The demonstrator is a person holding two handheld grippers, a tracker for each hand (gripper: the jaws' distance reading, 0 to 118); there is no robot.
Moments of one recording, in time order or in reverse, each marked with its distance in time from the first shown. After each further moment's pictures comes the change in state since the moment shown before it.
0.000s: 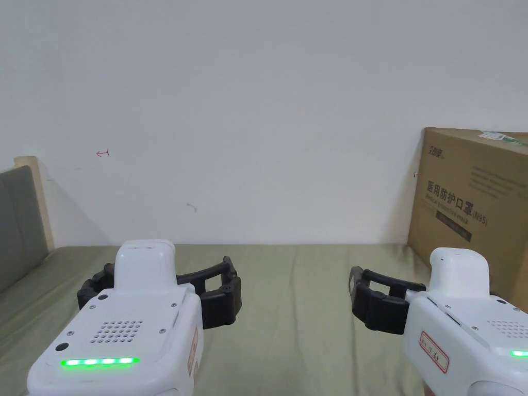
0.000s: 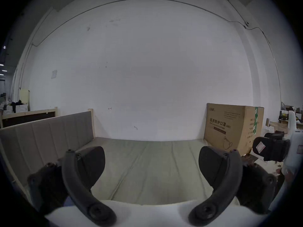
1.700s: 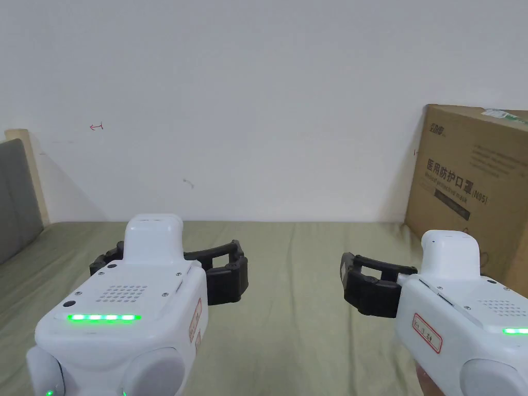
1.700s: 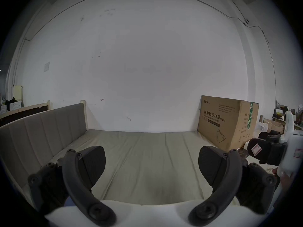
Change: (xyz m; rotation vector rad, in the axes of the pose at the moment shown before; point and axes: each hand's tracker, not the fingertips) left arm -0.003 0.000 -0.015 -0.093 -0.075 0.014; right arm -0.006 -0.005 -0.007 -0.048 0.024 0.017
